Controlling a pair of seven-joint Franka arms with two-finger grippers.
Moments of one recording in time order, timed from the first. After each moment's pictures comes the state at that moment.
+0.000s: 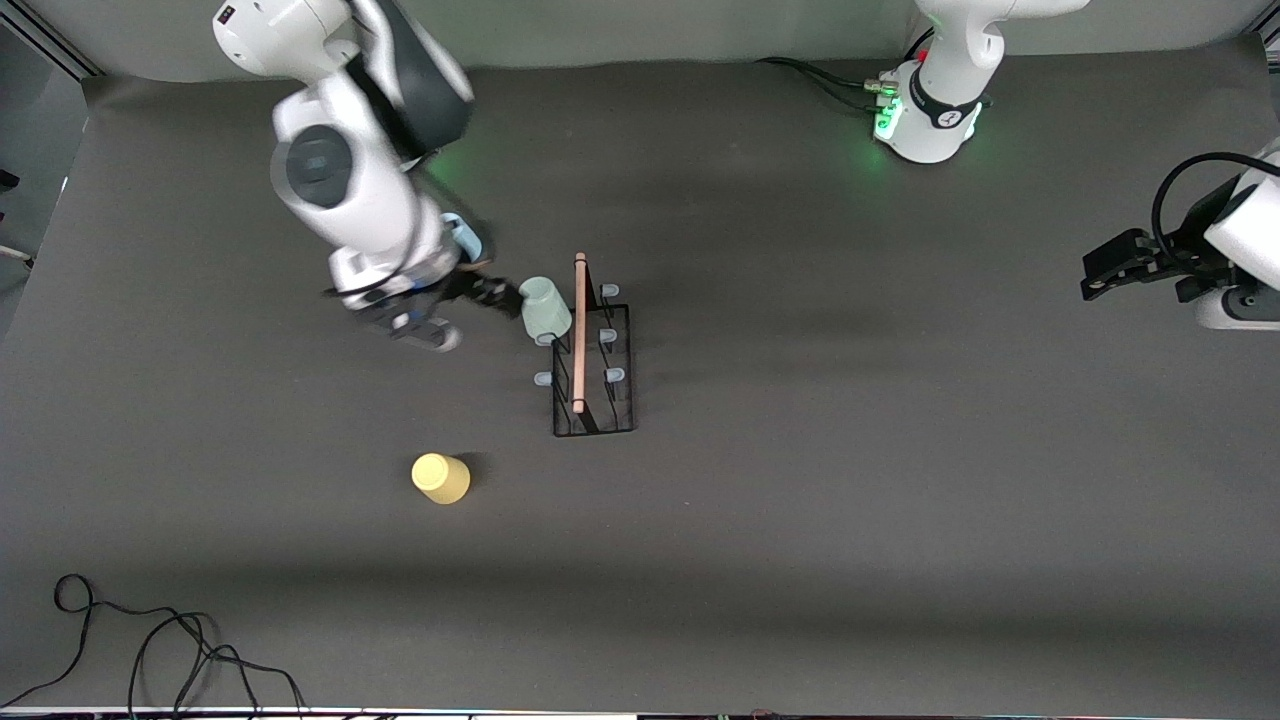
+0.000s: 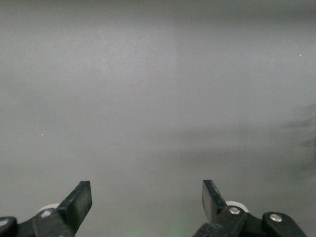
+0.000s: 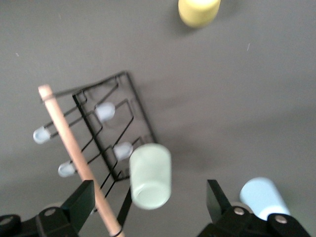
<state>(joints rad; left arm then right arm) 0.00 0.04 -0.05 -1.54 -0.01 1.55 -0.02 0.87 0.11 -0.45 -1.92 0.19 1.99 0.64</state>
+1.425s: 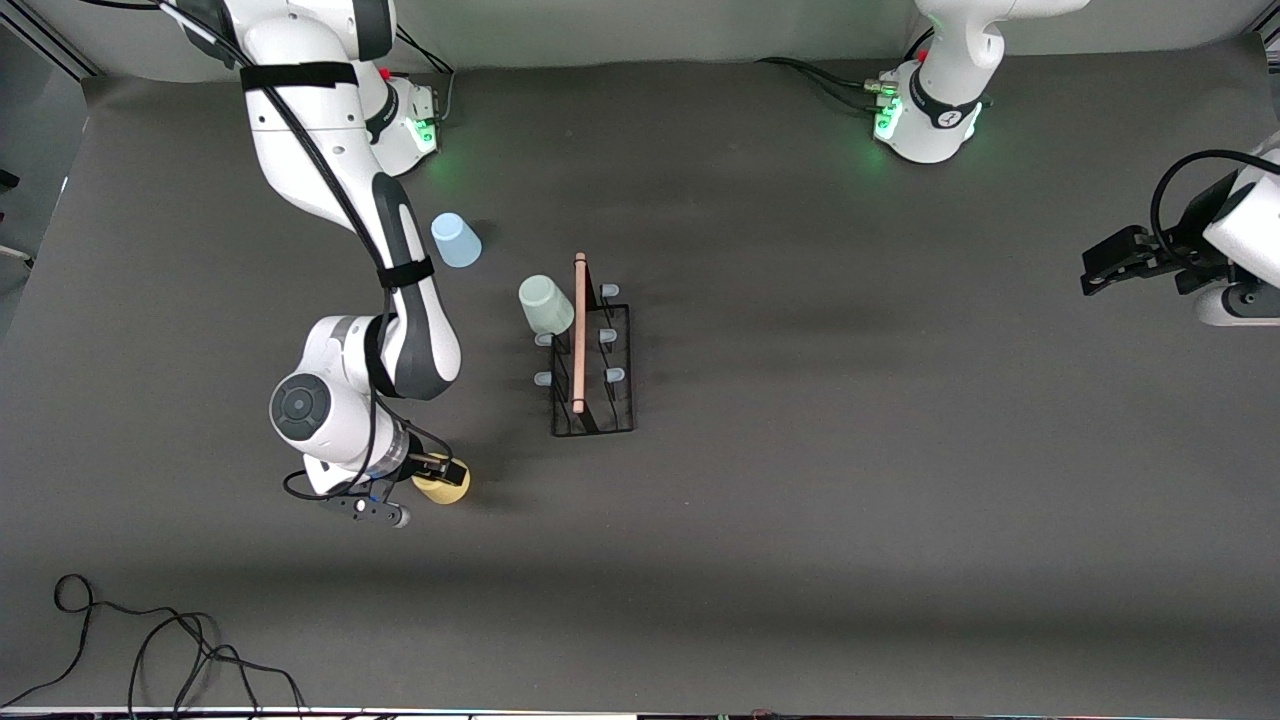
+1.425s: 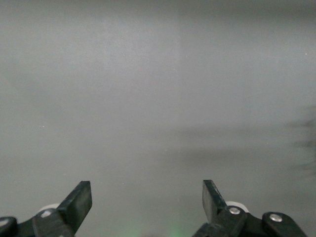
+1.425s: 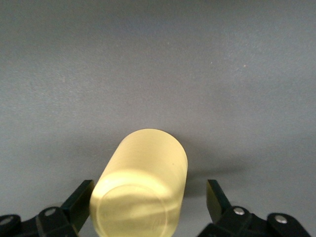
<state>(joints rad) -0.01 0.03 -0.05 -1.55 0.00 1.53 -0.05 0.71 0.76 -0.55 -1.68 0.54 2.33 0.18</state>
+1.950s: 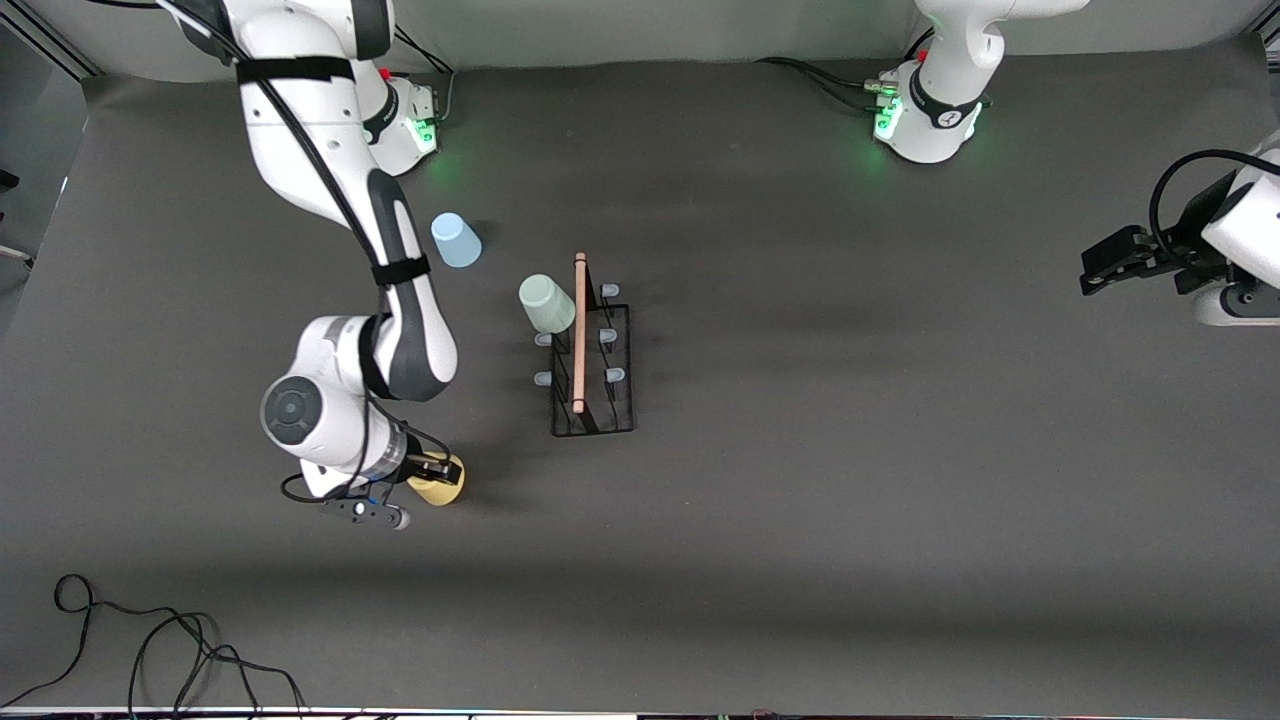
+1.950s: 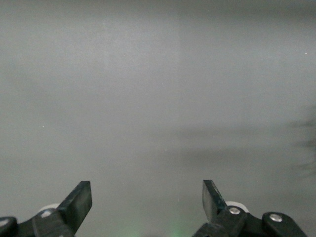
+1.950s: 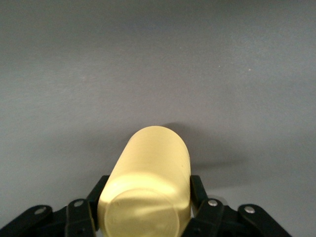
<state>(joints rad) -0.01 0.03 -0.05 -1.55 0.00 1.53 -0.05 0.71 0.70 -0.58 -1.64 0.55 2.20 0.16</state>
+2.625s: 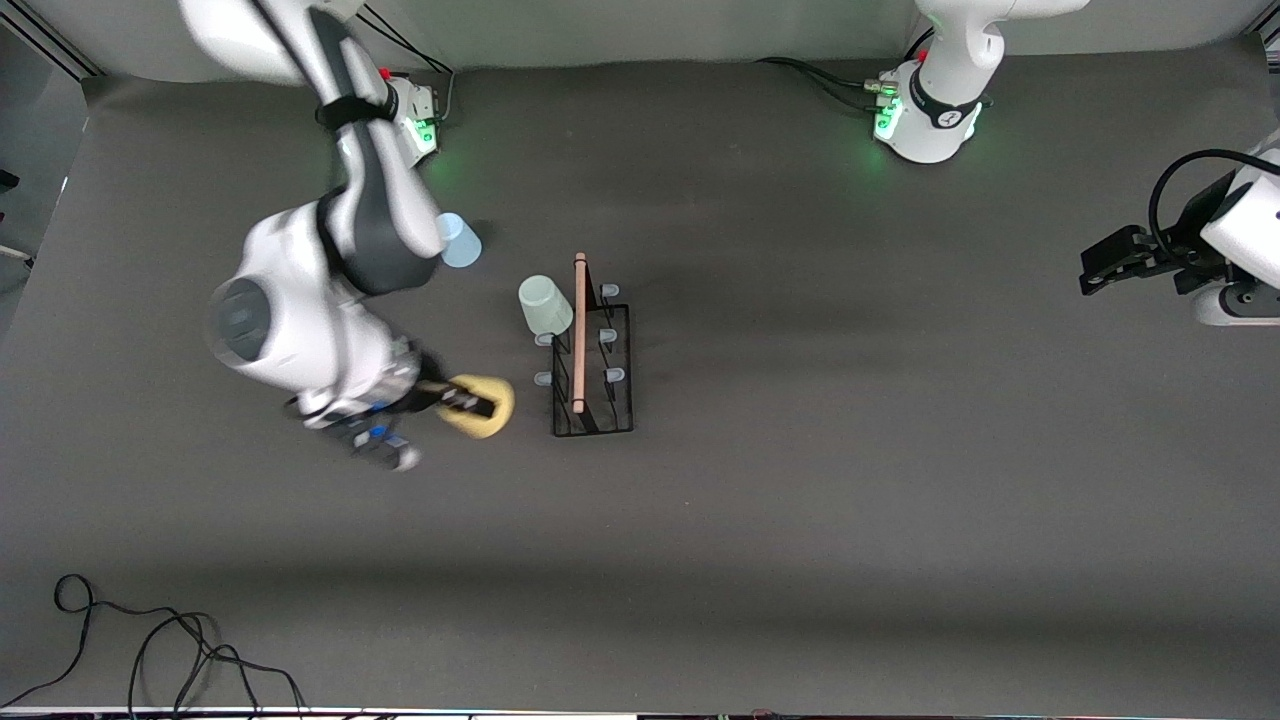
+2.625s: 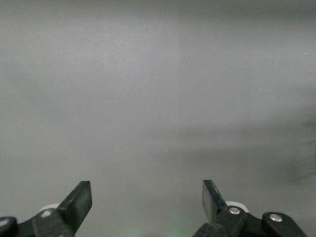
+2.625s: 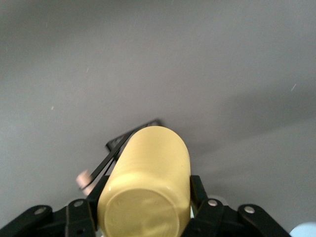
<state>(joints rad) -0.01 0.03 -0.05 -1.55 0.00 1.53 -0.05 0.93 0.45 -0.59 -1.64 0.53 1.96 0.61</state>
